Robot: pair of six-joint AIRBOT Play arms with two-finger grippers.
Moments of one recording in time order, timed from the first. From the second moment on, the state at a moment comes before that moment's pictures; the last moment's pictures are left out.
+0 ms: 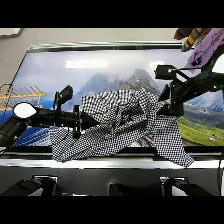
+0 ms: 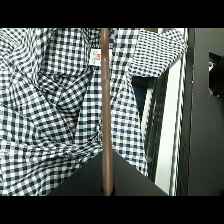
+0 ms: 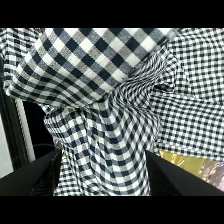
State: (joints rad) left arm -0.32 -1.06 0.90 0.44 -1.13 -0.30; right arm 0.02 -1.26 1.55 -1.11 1.73 0.30
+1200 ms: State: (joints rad) left arm -0.31 -1.06 0.90 0.45 -1.13 -0.31; right arm 0.02 -1.33 1.55 -0.91 1.73 0.22
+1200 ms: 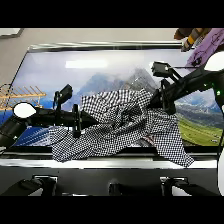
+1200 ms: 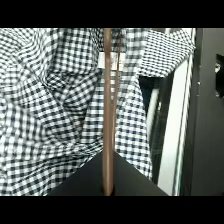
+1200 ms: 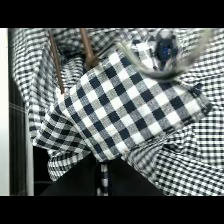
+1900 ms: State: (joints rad) left arm -0.27 -1.06 0.90 0.44 -1.08 -0.51; right arm 0.02 -1.28 1.55 -0.90 1.80 0.26
